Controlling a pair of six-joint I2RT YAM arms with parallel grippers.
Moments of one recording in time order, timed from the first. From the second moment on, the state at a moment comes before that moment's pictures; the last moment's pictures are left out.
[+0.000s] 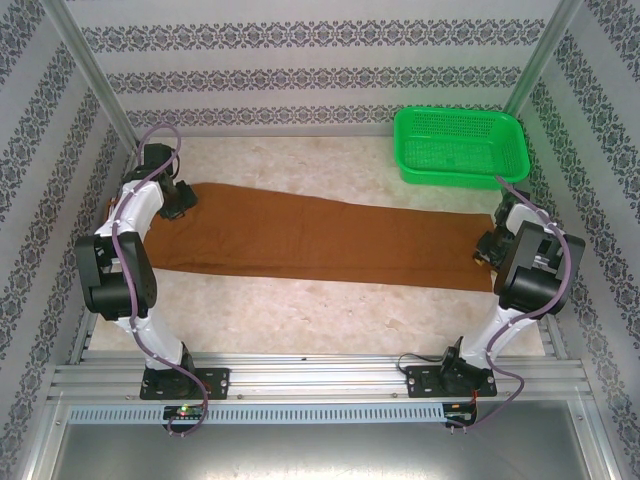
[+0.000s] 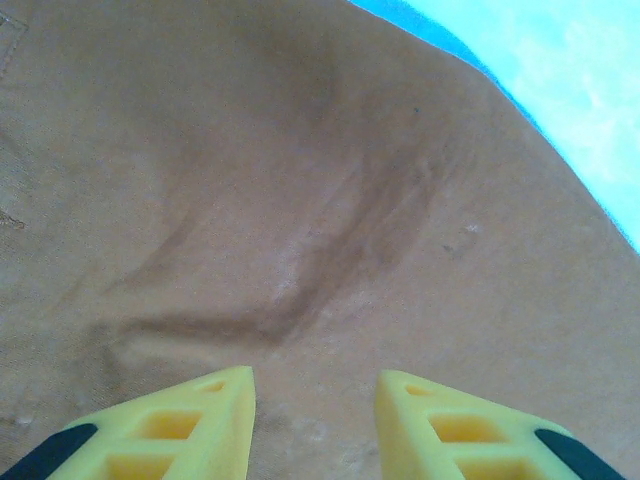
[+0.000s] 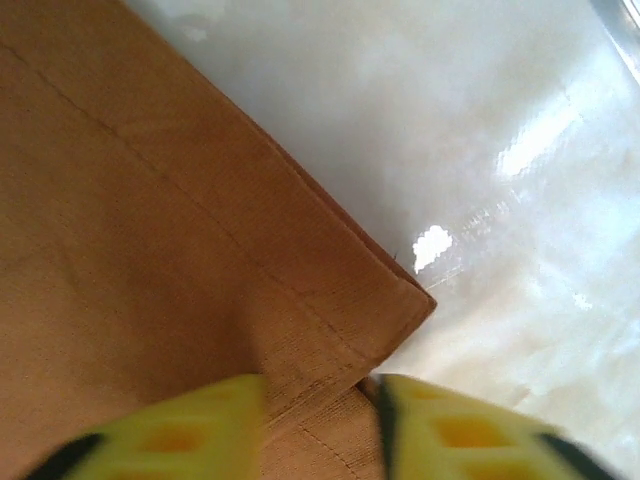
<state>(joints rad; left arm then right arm) 0.17 1.77 1.39 -0.73 0.01 -0.50 -0.44 1.81 1.14 -0.85 0.09 0.41</state>
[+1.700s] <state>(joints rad) 0.16 1.82 1.32 -0.69 0.08 -0.47 -0.42 1.72 1.11 -0.72 0.04 0.47</state>
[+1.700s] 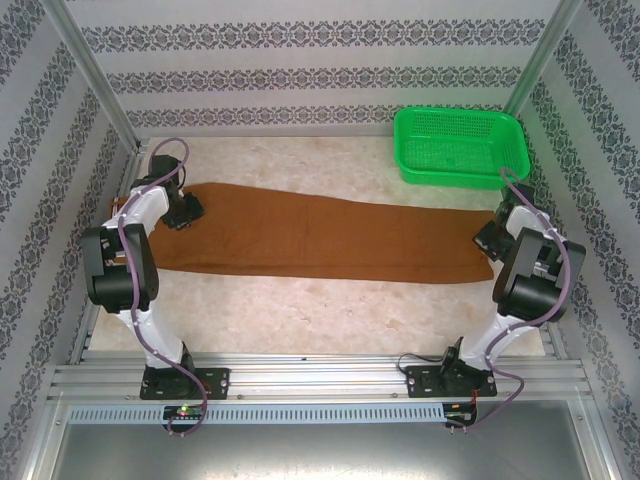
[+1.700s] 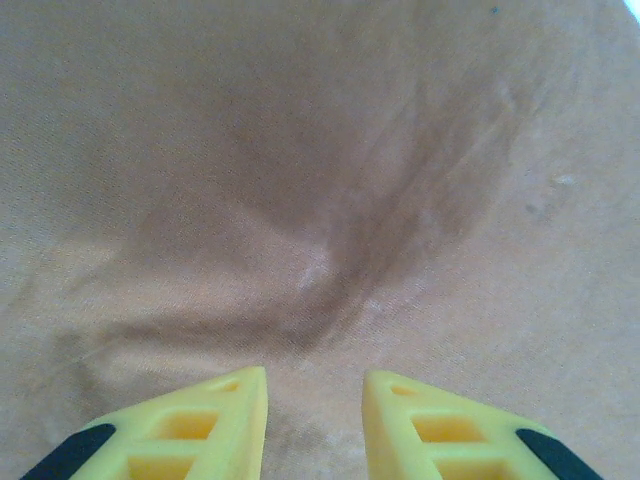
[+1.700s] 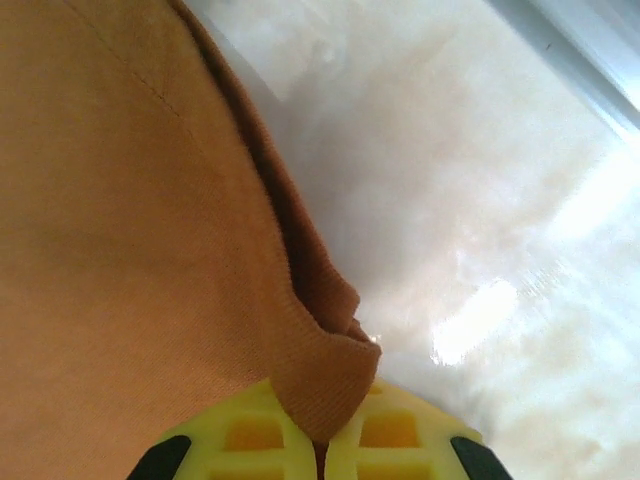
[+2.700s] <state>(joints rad) 0.03 1.48 0.98 -0.68 0.20 -0.44 -0.38 1.50 1.06 -0.83 0.08 0.47</state>
